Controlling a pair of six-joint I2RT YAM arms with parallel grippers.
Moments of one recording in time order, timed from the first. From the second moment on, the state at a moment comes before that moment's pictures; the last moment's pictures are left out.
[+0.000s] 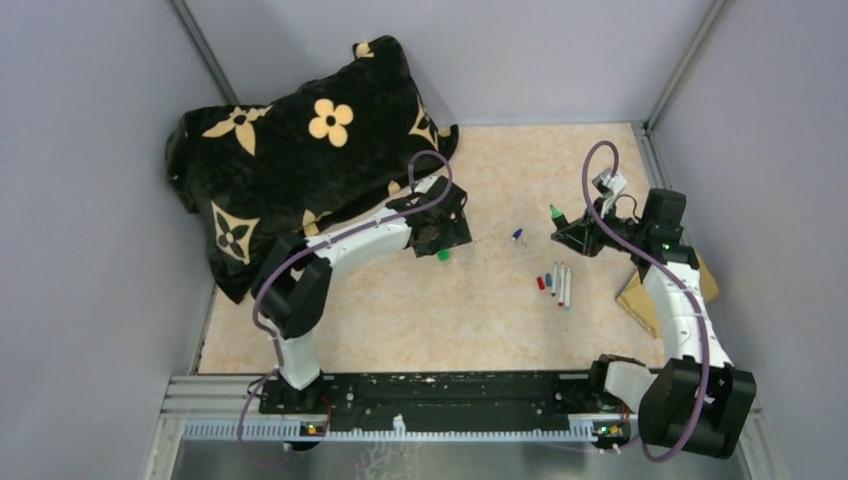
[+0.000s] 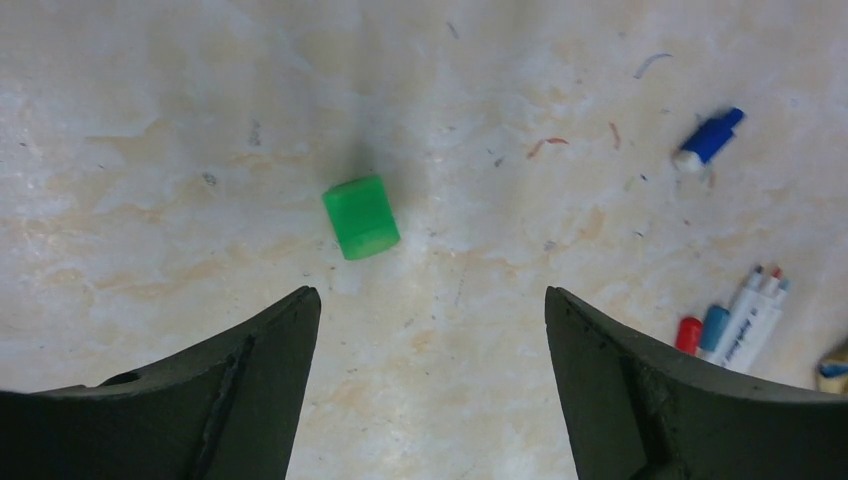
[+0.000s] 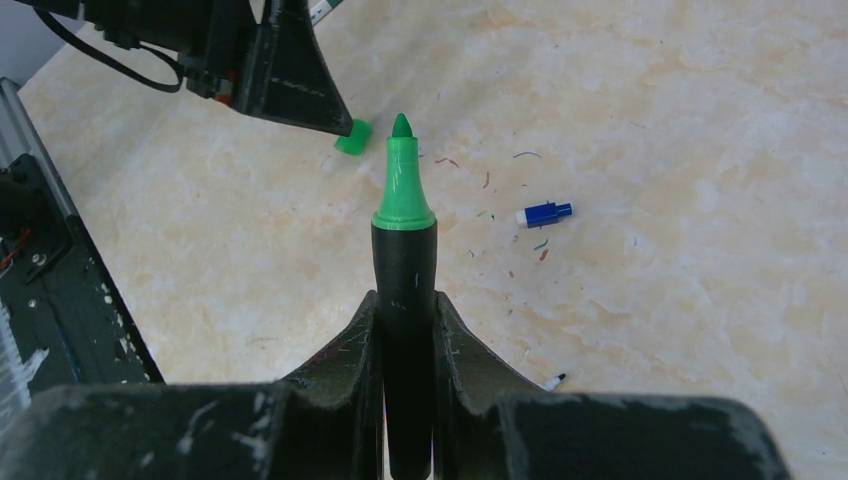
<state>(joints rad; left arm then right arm) -0.77 1.79 1.32 -0.47 -0.20 -0.92 -0.20 1.07 0.78 -0.36 -1.03 -0.29</state>
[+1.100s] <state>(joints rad) -0.77 2.09 1.54 -0.74 -0.35 -0.95 -0.20 1.07 0.78 -0.36 -1.03 -0.29</state>
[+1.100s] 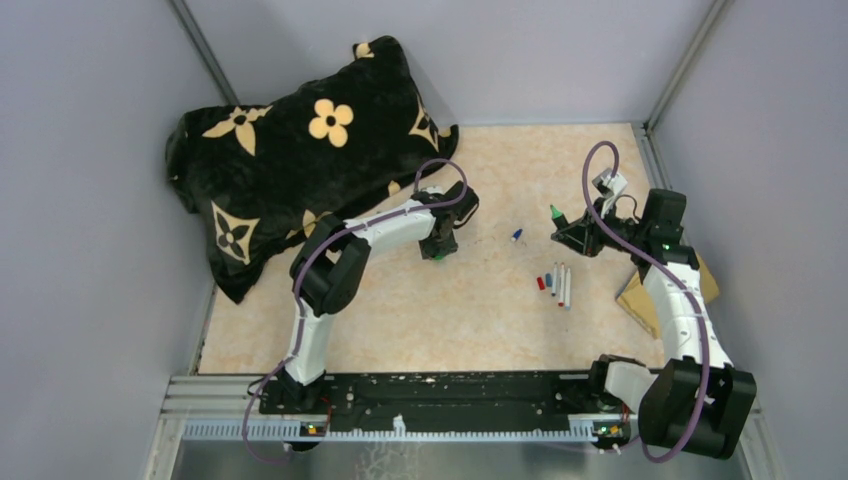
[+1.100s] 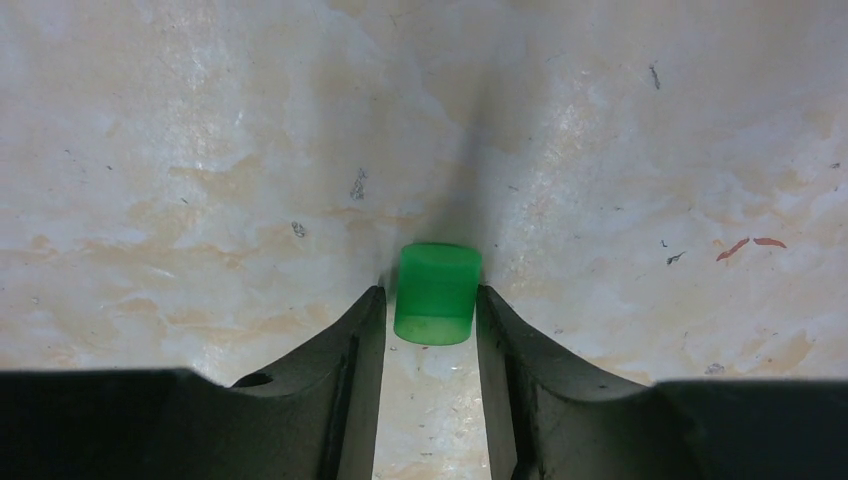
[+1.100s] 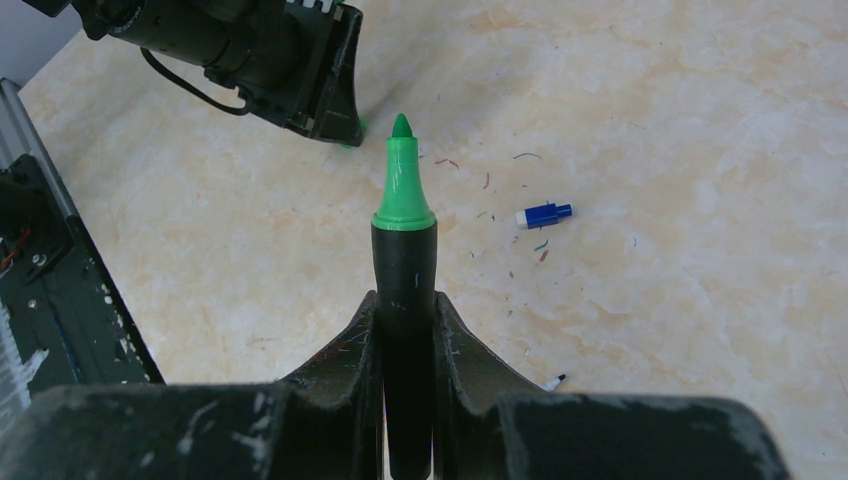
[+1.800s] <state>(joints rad) -0.74 2.11 1.57 -0.73 -0.33 -0.86 -0.20 1.06 0.78 -0.36 -1.03 -0.29</state>
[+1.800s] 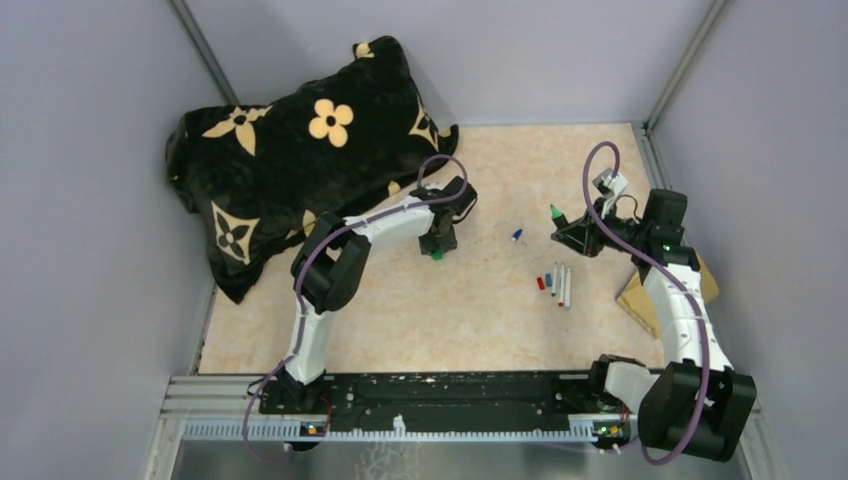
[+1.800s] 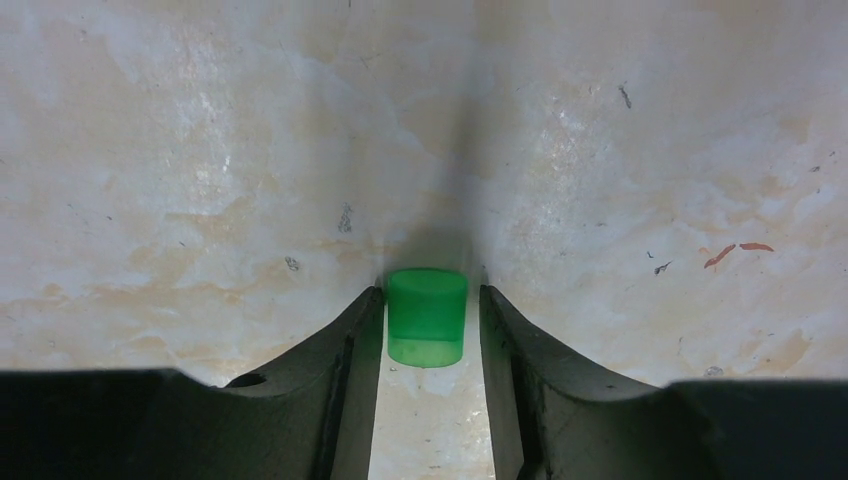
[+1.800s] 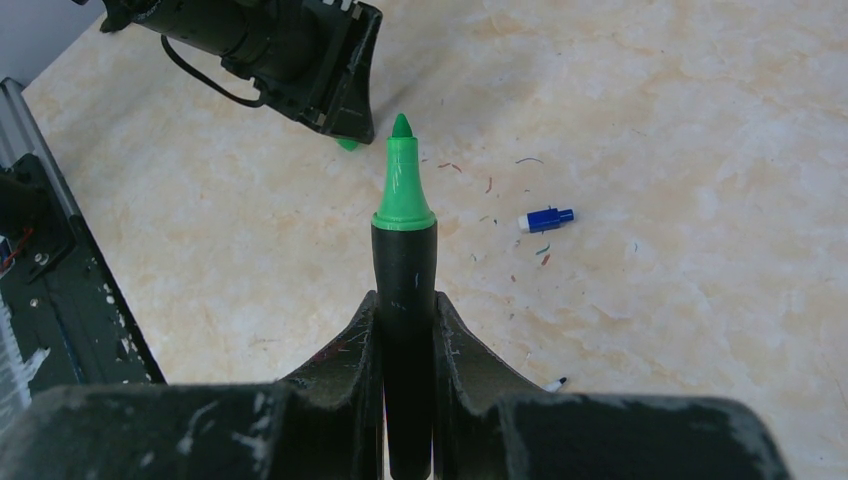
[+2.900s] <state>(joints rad) -0.72 1.68 1.21 -0.31 -0.06 -0.76 -0.21 1.05 0.75 -0.32 -1.15 -0.27</state>
